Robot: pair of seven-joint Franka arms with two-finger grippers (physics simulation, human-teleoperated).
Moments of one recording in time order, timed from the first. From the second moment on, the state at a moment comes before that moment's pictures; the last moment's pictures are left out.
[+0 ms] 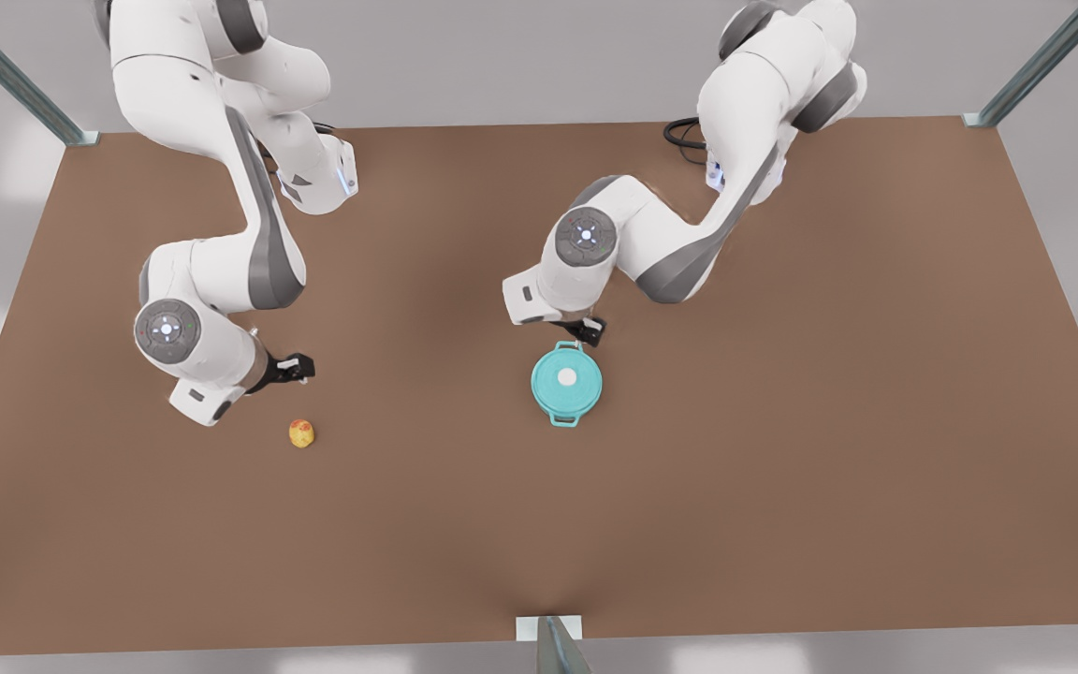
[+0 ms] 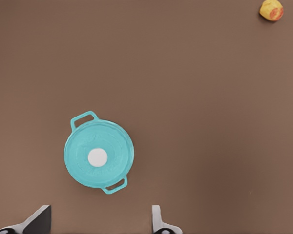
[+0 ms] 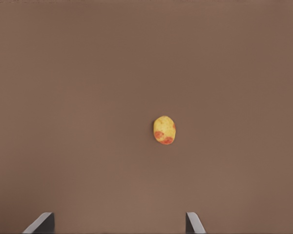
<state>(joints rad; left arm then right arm) -0.53 0.66 -0.32 -1.10 0.10 1.72 -0.30 0.25 0.30 -0.09 -1.65 -0.01 1.83 -0.06</state>
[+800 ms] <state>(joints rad) -0.51 0.68 -0.25 -1.55 0.33 2.25 -0.92 0.16 0.56 -0.06 -1.78 0.04 2.24 -0.31</state>
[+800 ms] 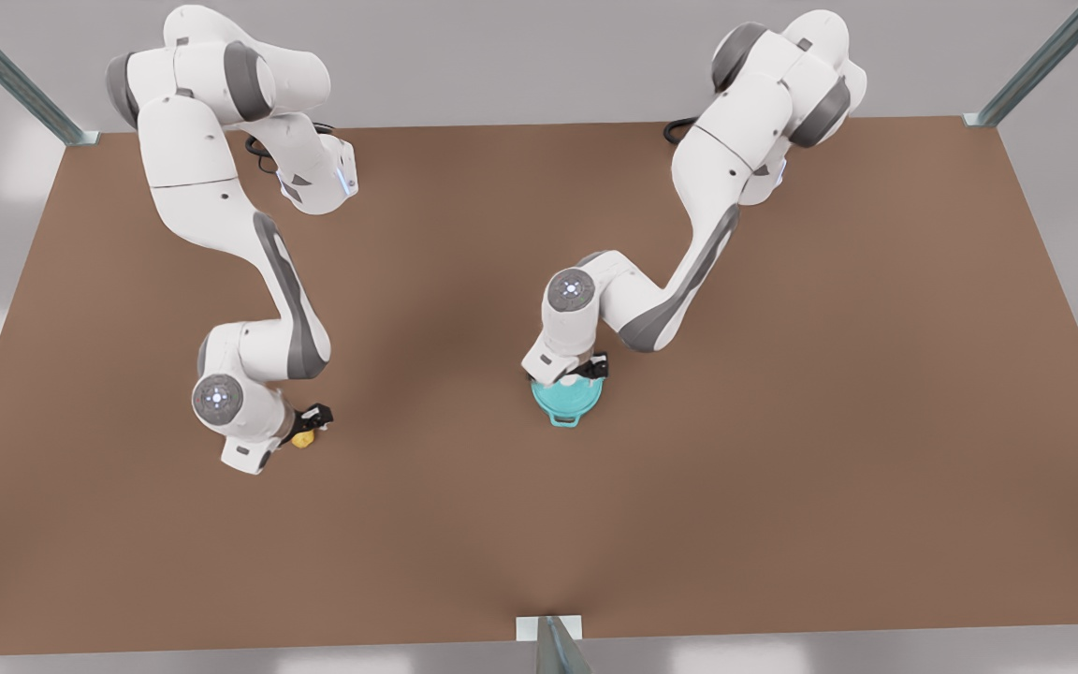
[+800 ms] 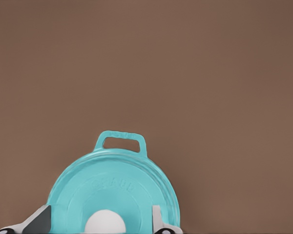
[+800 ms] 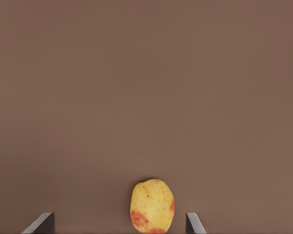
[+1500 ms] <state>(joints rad) -0.52 0.70 -0.27 -1.59 0.36 2.34 -1.05 0.12 0.66 -0.05 -1.77 0.09 2.29 -0.48</state>
